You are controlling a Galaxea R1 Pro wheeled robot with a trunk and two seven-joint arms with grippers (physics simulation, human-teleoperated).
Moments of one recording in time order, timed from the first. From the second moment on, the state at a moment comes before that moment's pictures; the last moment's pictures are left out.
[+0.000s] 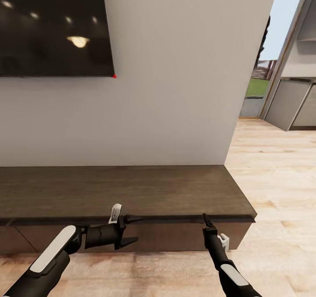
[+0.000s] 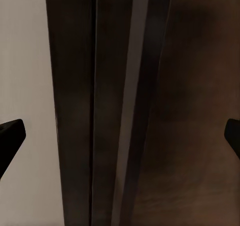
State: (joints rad) left arm -0.39 0.26 -0.31 -1.24 1.86 1.00 0.21; right arm -0.49 0.01 0.01 -0.36 -1.48 -0.02 0.67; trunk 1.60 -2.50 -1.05
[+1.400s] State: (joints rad) left arm -0.39 0.26 -0.31 -1.24 1.86 1.00 0.21; right arm -0.49 0.01 0.01 -0.35 -1.47 -0.02 0.66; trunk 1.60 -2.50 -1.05
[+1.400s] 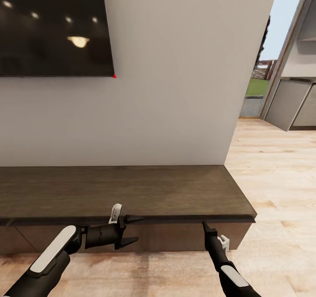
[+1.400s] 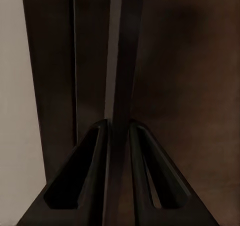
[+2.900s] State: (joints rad) left arm -0.39 0.25 -0.31 -1.24 1.86 1.00 0.21; right arm -0.49 0.01 0.01 -0.35 -1.48 -0.01 0.66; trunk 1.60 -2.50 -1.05
